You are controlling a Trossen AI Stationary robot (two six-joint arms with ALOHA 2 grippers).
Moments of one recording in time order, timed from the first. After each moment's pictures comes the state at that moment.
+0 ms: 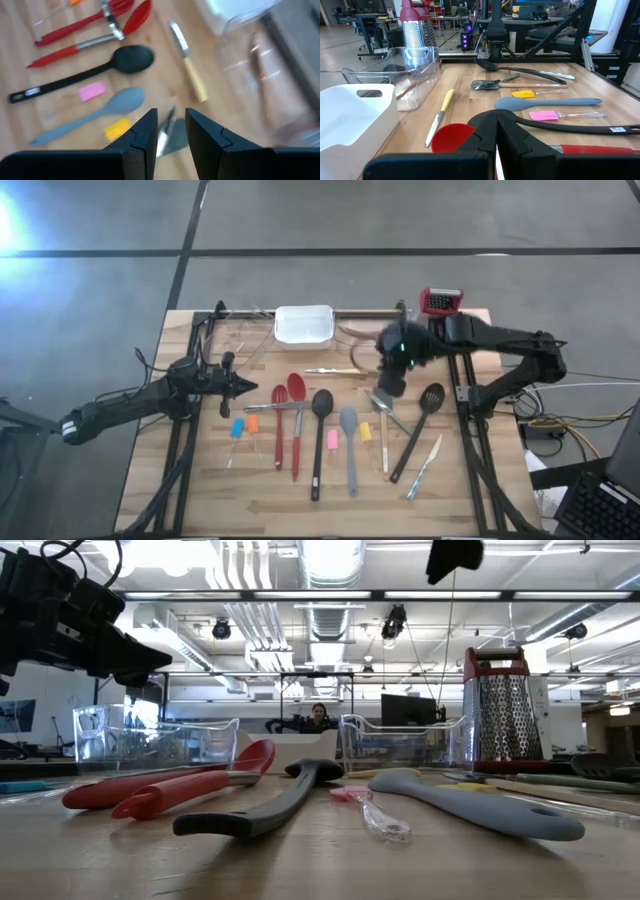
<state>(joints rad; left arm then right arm) 0.41 0.24 0.01 0.07 0.38 0.07 -0.02 1.41 1.59 -1.23 0.14 0.39</state>
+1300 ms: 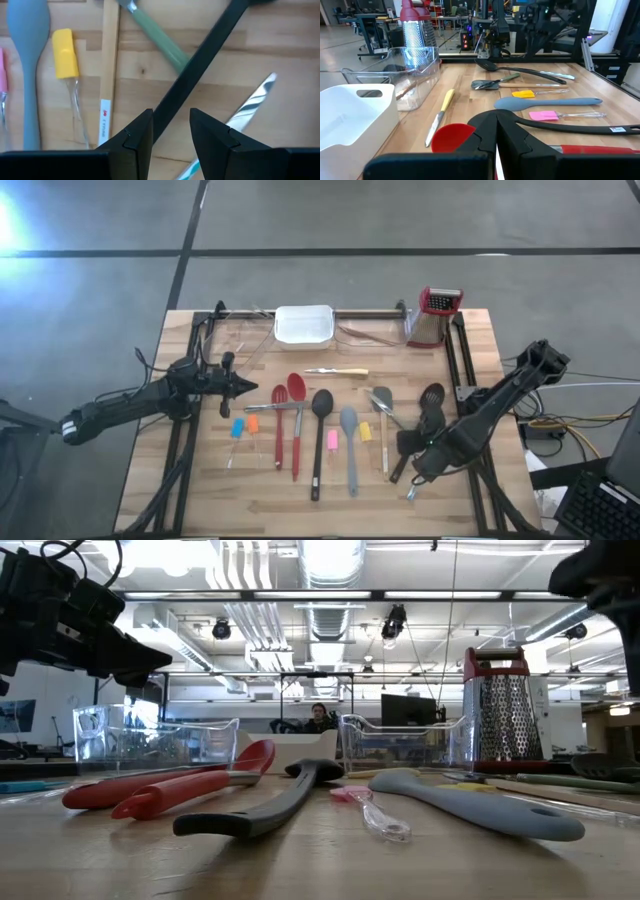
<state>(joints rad) 0.41 0.24 0.01 0.07 0.38 0.07 0.71 1.42 0.94 -1.09 0.28 2.28</state>
